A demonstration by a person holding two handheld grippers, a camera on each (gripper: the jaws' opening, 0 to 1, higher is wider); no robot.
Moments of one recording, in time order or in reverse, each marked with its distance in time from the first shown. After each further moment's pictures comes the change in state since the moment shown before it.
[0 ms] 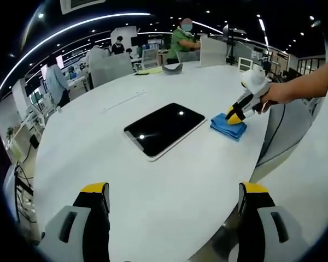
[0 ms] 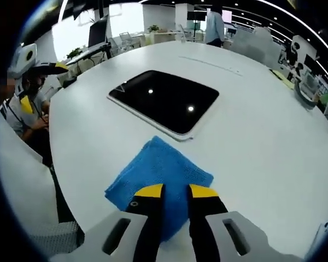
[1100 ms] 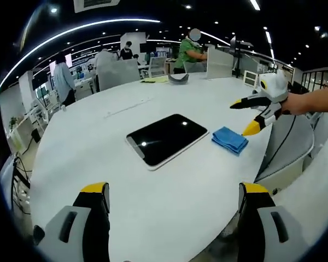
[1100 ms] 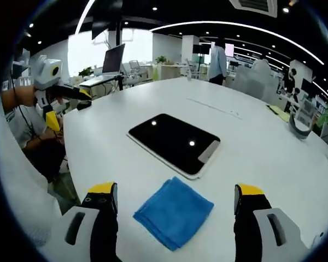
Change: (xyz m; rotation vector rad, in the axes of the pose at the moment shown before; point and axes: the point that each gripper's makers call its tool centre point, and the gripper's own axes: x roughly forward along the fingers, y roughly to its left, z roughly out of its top) left arm -0.003 -0.003 0.019 -0.082 -0.075 0.051; right arm -0.061 0.026 0.051 -0.050 -0.284 0.023
